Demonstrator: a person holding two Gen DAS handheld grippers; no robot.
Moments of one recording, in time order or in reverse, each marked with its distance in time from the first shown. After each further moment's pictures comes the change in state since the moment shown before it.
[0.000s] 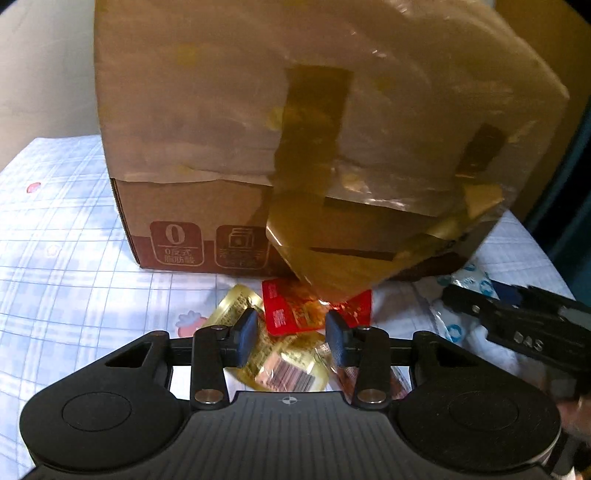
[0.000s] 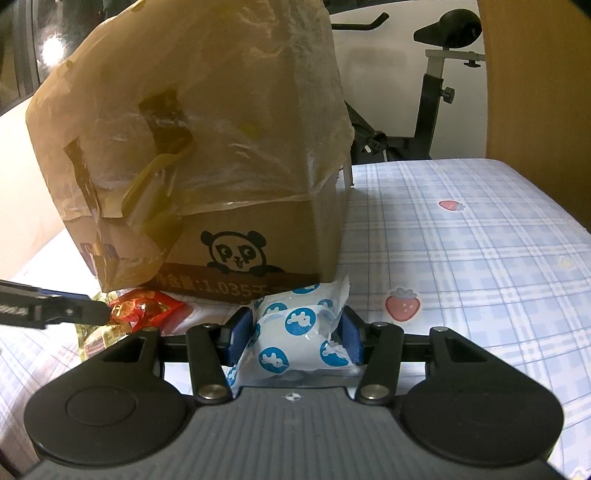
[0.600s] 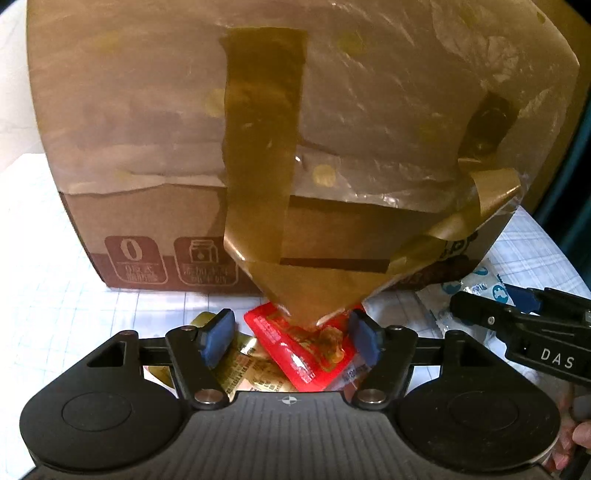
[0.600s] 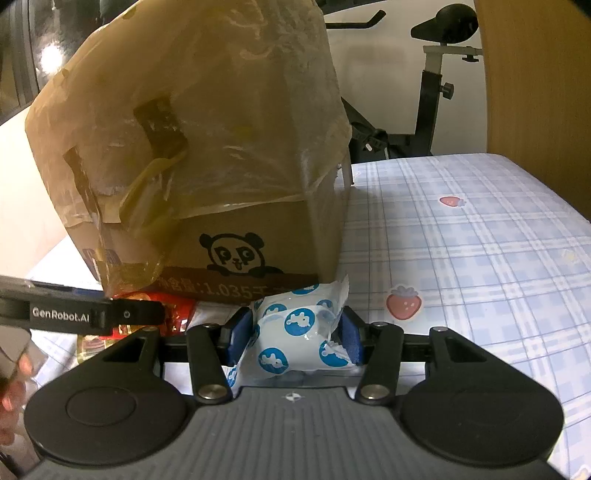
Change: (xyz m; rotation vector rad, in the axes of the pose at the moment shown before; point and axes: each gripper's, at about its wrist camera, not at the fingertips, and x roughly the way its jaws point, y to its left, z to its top) left arm 0.043 -0.033 0.004 0.043 -0.023 0.027; right arm 0.002 -0.003 0.000 0.027 0.000 0.016
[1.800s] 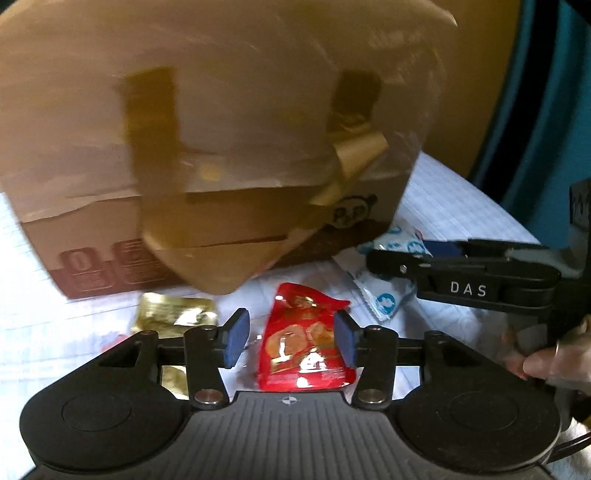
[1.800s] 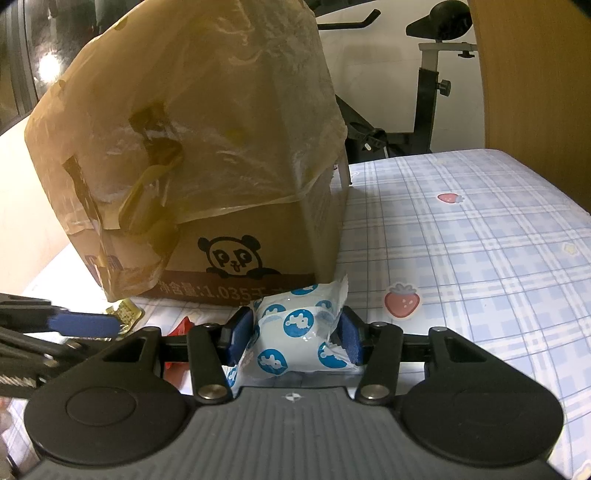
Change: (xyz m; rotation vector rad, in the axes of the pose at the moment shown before) left arm -0.011 -0.034 -0.010 0.184 0.008 -0.166; right arm -0.002 -0.002 0.000 0.024 -0.006 0.010
